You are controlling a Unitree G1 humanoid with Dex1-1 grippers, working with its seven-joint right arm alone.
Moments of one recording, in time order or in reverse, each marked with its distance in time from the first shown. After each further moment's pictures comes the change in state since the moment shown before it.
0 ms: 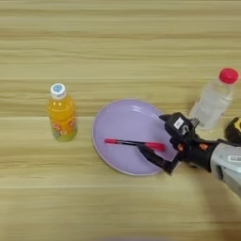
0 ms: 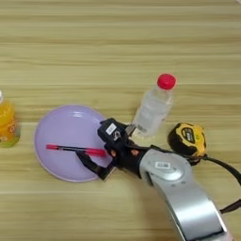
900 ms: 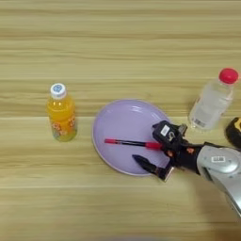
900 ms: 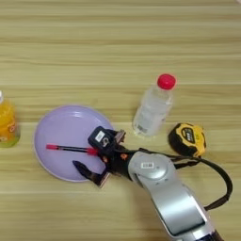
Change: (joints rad) arm -0.046 0.015 0.095 0.126 -0.092 -0.029 0.002
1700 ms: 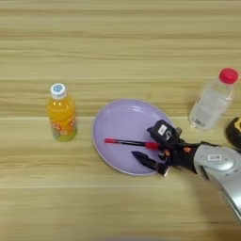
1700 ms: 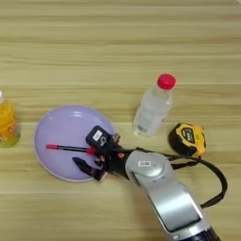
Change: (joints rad) arm -0.023 0.018 0.001 0.032 0.021 0.032 0.007
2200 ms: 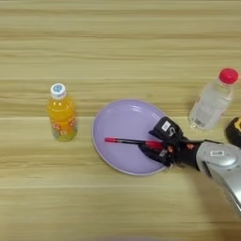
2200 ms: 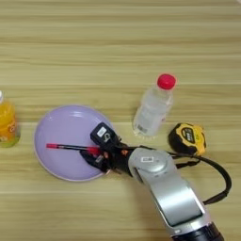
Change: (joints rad) arm -0.020 0.000 -0.023 0.011 0.025 0.058 -0.001
